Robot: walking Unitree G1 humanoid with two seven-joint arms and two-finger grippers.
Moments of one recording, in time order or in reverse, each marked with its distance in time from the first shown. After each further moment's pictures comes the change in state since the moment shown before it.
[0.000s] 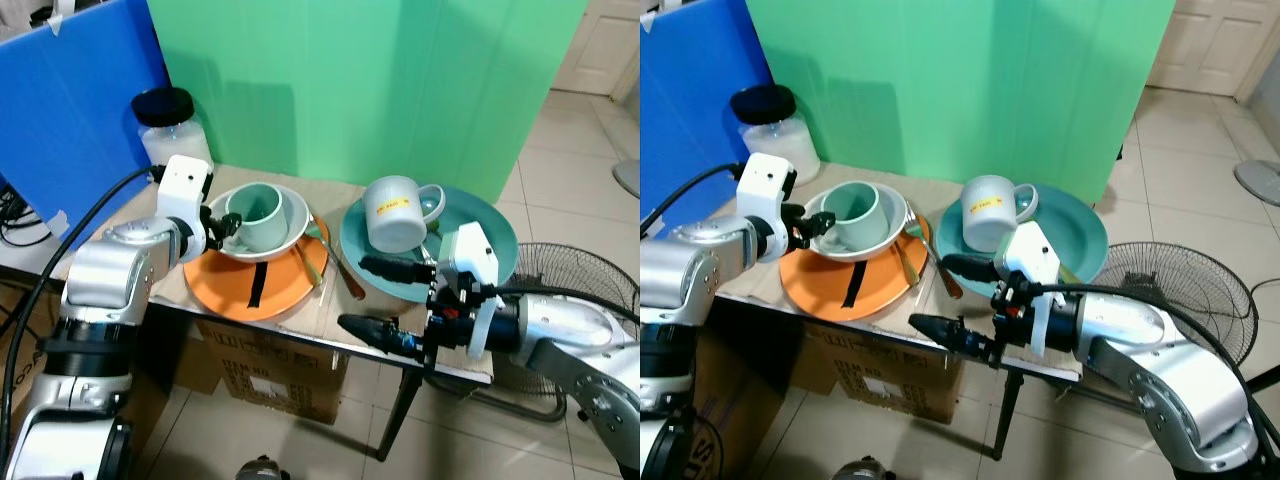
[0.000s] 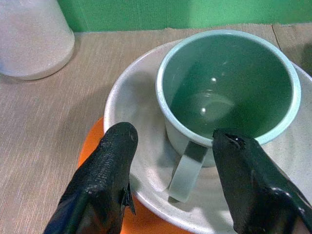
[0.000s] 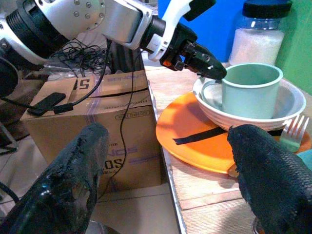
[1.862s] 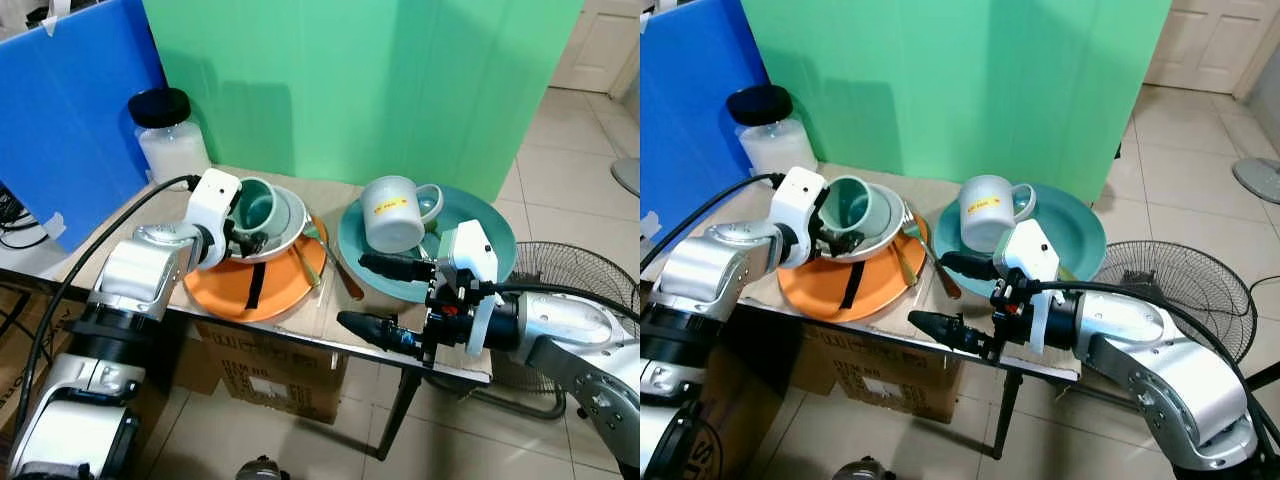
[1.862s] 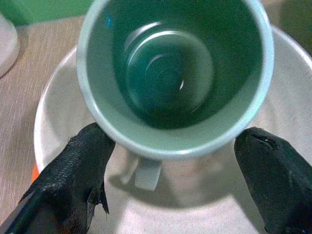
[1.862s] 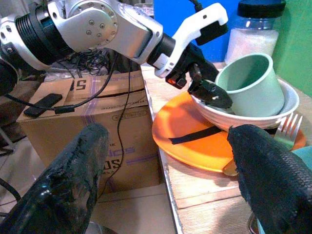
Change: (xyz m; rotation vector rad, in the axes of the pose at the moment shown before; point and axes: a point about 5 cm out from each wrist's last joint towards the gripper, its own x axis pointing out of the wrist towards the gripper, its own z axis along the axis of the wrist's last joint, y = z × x) left arm 0.022 -0.017 -0.007 0.113 0.055 -0.105; right arm 0.000 -0.001 0.001 -0.002 0.001 -0.009
